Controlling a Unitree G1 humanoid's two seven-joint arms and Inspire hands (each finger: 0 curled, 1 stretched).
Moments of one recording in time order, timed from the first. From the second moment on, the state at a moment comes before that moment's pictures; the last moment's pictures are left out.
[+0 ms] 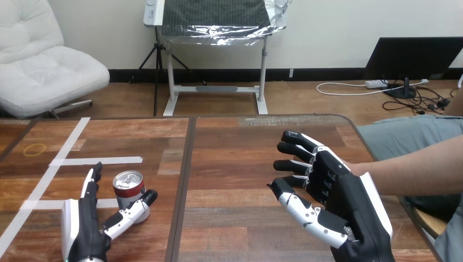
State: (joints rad) left arm -0.09 0.20 0.03 0.81 0.25 -0.48 0.42; right arm 0.44 -0.08 0.18 -0.40 0.00 -0.18 0.07
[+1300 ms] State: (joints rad) left arm -0.17 0.23 0.01 0.85 0.28 -0.37 0.40; right arm 0.44 -0.08 0.18 -0.40 0.00 -0.18 0.07
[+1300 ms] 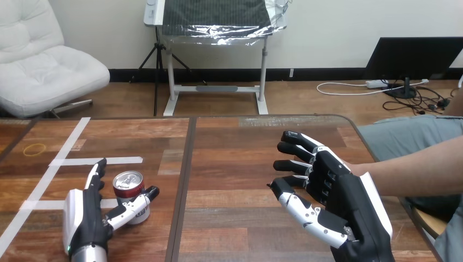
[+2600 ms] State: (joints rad) left arm -0.12 0.26 -0.01 0.49 0.31 -0.01 0.19; right arm 0.44 -0.08 0.18 -0.40 0.00 -0.18 0.07
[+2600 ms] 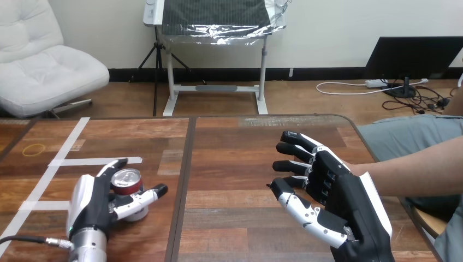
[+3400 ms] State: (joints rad) left arm -0.03 0.27 -0.01 0.17 0.31 0.23 -0.01; right arm 0.44 -0.08 0.18 -0.40 0.00 -0.18 0.07
